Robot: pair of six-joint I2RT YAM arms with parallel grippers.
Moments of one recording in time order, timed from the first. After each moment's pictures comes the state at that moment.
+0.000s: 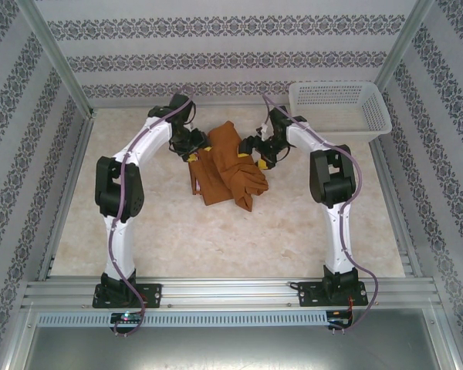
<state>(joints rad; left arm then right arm) -0.26 2.14 1.92 -1.01 0.33 -0.75 0.24 2.34 1.89 -0.86 -0.73 0.43</state>
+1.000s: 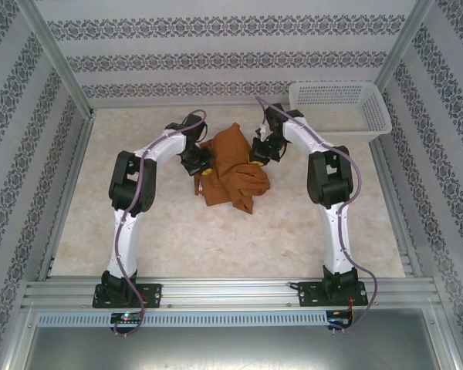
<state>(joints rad) -0.32 2.28 1.83 -0.89 0.32 -0.85 0.26 2.33 2.01 -1.10 -0.52 0.36</state>
